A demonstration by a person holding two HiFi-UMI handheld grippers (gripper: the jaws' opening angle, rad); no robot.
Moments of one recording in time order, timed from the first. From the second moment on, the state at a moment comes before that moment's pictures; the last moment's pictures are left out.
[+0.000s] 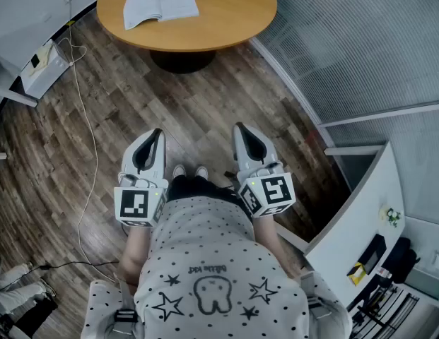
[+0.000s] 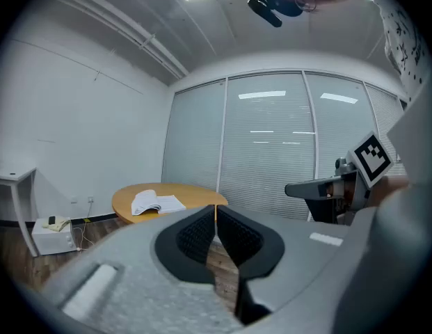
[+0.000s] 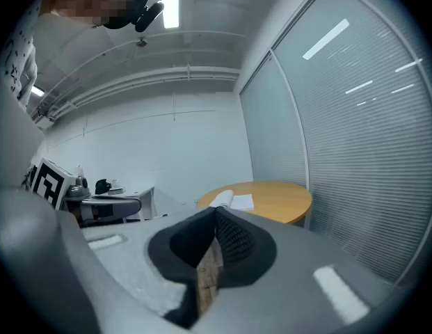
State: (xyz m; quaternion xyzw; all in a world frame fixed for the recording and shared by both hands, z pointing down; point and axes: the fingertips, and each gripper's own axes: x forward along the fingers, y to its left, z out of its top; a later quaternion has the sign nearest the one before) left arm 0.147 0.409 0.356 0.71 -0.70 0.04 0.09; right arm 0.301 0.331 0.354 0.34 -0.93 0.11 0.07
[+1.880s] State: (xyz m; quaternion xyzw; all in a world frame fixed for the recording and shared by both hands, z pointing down) left arm 0.159 0.312 0.362 0.70 -0.71 0.03 0.06; right arm 0.326 0.237 0.373 0.32 -0.94 0.12 0.05
